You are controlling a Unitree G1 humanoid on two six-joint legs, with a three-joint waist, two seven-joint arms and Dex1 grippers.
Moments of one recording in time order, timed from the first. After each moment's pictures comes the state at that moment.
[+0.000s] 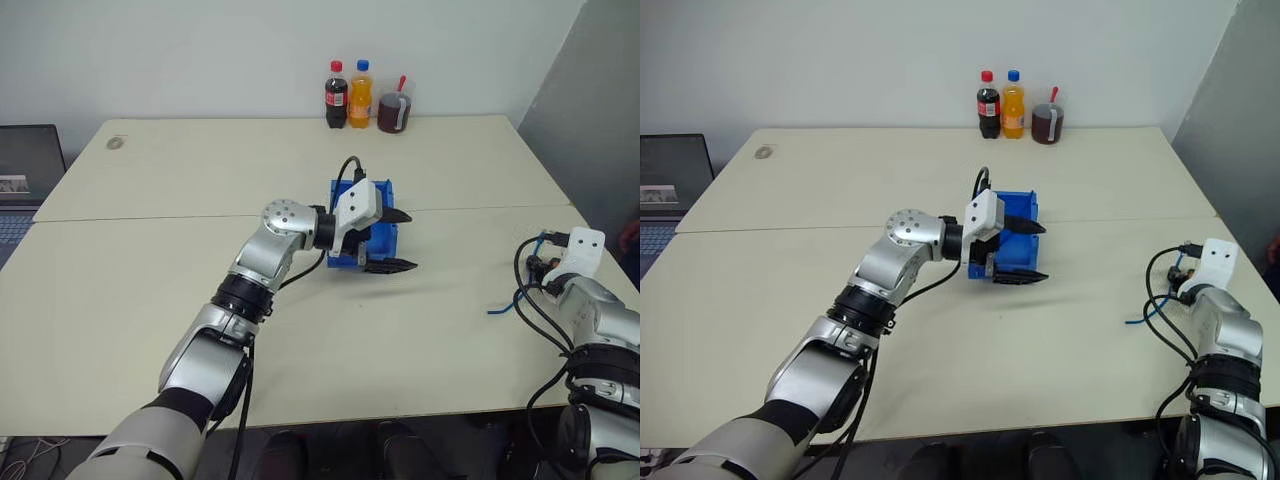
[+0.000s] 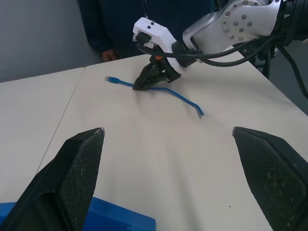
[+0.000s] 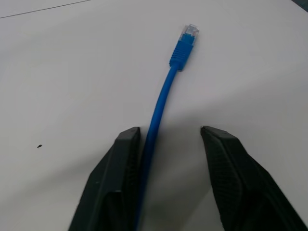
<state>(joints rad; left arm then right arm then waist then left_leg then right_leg) -0.92 0.26 -0.29 0.46 -0.21 0.09 -1.21 -0.51 -0.50 -0.42 0.44 0.19 0.59 0.15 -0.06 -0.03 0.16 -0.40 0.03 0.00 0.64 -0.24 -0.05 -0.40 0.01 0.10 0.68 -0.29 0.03</state>
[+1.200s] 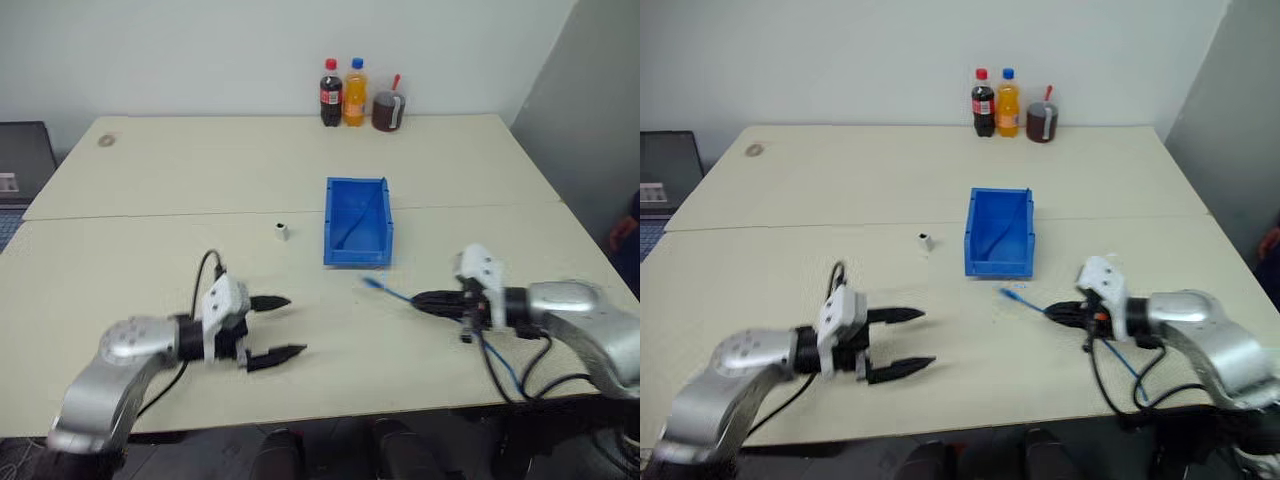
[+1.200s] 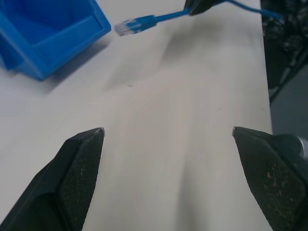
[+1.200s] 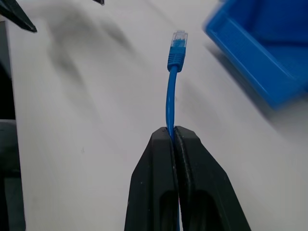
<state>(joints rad) 0.18 0.66 0.16 -0.61 -0.47 0.54 -0.99 -0.39 -0.74 0.24 -0.31 0.39 0.62 1.00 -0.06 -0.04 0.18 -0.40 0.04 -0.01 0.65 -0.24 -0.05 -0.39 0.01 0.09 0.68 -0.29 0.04</state>
